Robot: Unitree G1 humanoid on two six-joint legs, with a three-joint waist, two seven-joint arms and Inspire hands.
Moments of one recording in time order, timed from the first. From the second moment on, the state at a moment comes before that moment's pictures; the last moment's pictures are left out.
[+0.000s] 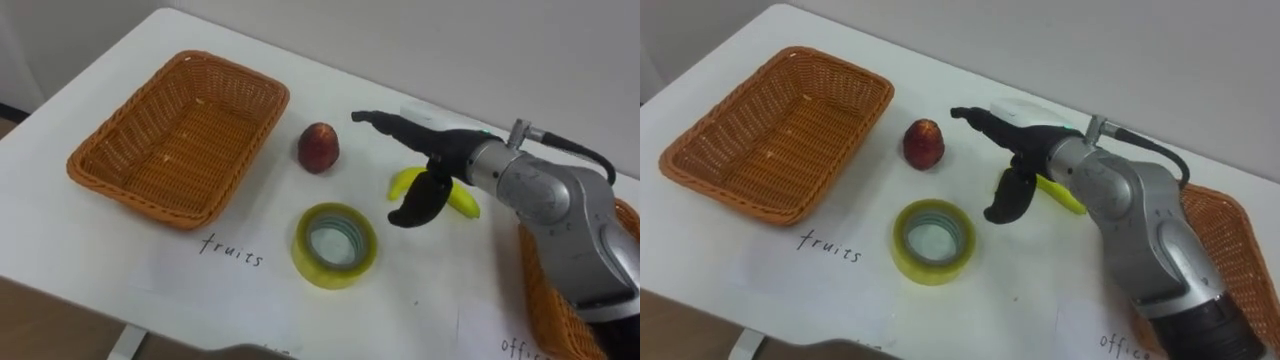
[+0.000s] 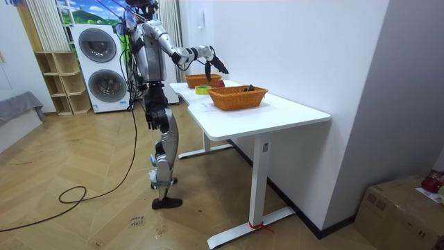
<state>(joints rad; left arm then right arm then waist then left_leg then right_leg) 0.18 0.31 0.10 1.12 0.24 0.10 0.15 -0.35 -0.52 0.28 -0.14 -0.60 0.22 0.63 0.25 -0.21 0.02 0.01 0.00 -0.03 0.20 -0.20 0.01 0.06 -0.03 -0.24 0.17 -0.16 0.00</state>
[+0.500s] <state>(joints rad) 0.19 0.31 0.09 1.11 0.23 0.10 0.15 -0.36 -0.52 0.28 -0.14 -0.56 0.22 0.62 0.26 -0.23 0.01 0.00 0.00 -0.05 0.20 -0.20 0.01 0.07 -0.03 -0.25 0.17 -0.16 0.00</state>
